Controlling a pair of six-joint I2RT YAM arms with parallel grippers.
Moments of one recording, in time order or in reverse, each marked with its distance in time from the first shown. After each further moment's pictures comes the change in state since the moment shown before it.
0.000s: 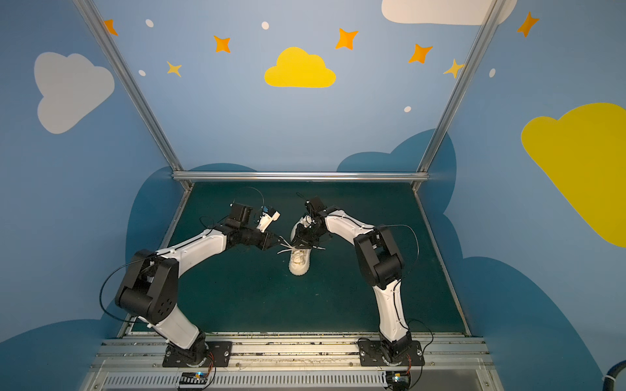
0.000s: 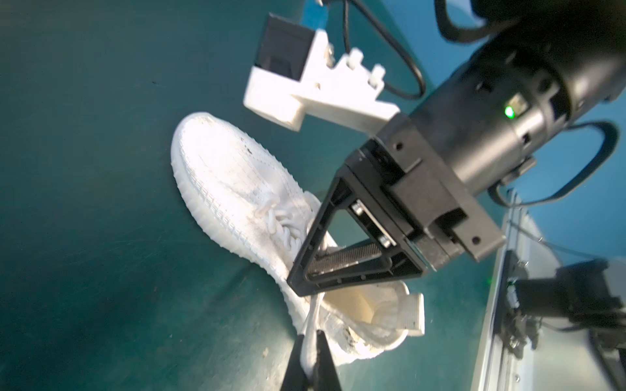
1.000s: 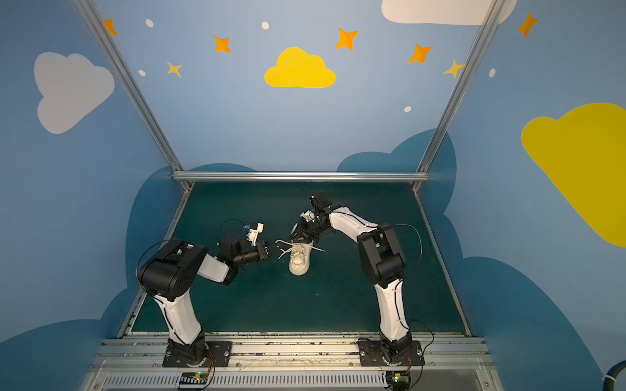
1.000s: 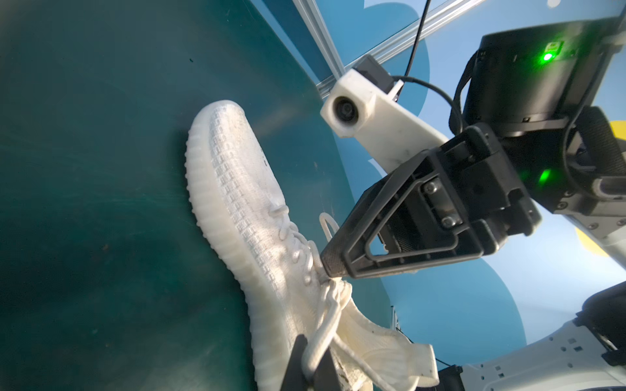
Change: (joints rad) left arm 0.060 0.184 -0.525 1.326 0.164 -0.895; right arm -0.036 0.000 0.026 0.039 -0.164 0.074
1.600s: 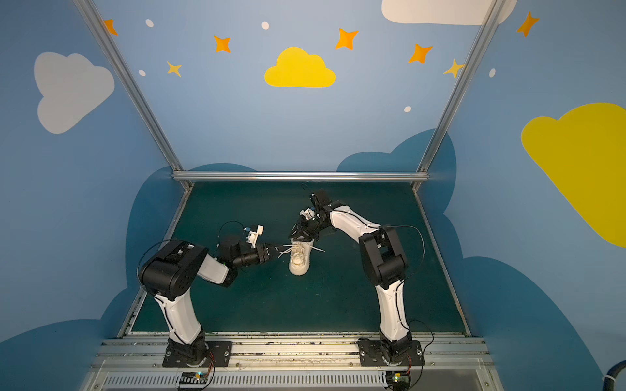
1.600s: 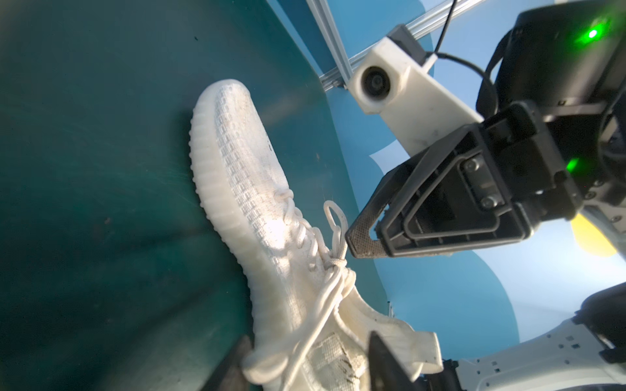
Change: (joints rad) left arm 0.000 0.042 -0.049 0.096 0.005 -0.063; right arm -0.007 -0.020 0.018 -0.012 -0.020 -0.006
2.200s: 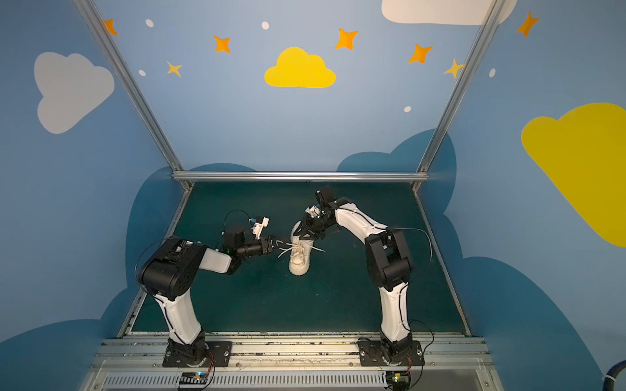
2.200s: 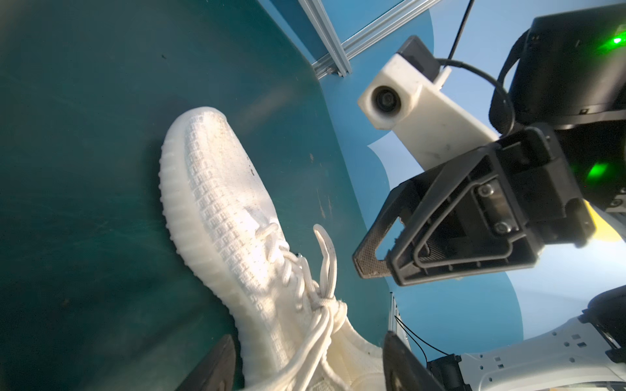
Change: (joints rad) left arm 0.000 -0.005 0.152 -0.213 0.050 0.088; right arm -0.027 -0.040 0.000 -0.064 0.039 -0.041
